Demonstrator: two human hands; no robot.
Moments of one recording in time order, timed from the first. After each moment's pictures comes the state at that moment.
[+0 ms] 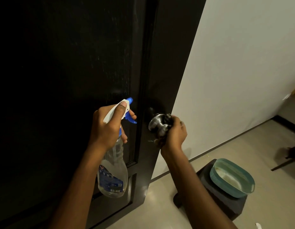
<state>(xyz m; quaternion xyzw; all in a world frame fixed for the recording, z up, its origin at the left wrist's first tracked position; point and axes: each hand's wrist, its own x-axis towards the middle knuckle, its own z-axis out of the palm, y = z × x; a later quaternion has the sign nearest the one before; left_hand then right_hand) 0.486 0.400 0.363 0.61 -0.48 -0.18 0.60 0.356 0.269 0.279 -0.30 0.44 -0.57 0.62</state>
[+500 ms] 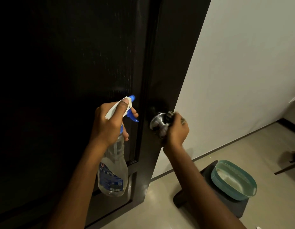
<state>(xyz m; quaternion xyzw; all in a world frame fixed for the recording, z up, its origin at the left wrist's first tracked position) 0.483 0.399 0.368 0.61 -0.47 -0.19 0.61 0.352 0.266 0.283 -0.34 0.48 -0.57 0.57</state>
